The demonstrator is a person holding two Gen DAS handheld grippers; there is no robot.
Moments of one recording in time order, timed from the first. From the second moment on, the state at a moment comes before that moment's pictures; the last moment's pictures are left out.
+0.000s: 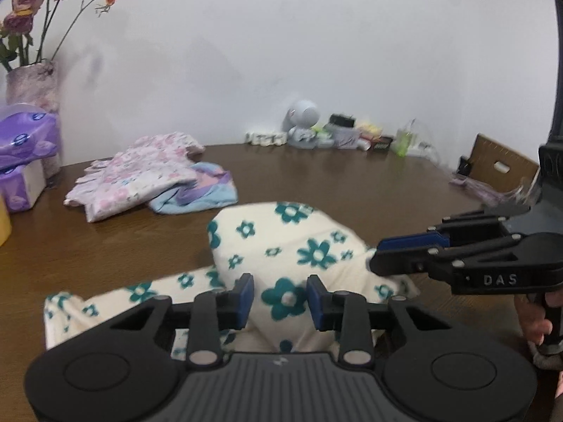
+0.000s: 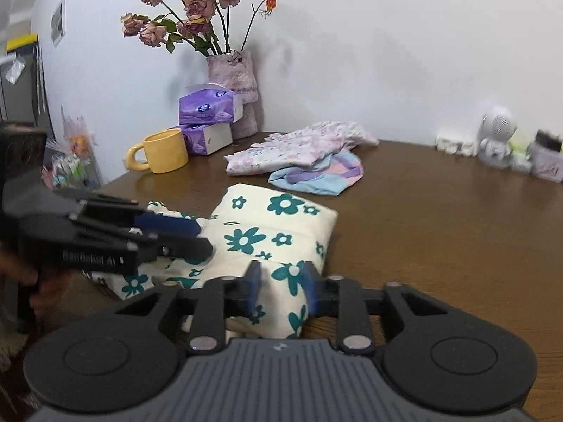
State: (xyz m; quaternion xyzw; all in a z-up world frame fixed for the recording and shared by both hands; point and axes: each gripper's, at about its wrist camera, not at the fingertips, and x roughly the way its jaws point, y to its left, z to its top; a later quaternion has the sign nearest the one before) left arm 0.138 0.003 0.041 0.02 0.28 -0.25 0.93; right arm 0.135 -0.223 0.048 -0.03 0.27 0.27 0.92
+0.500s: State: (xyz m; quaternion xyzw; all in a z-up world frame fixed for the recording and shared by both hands) left arm 0.175 -0.031 0.088 0.05 0.27 -0.28 0.92; right arm 0.126 -0.244 0.035 0.02 0.28 0.25 0.93
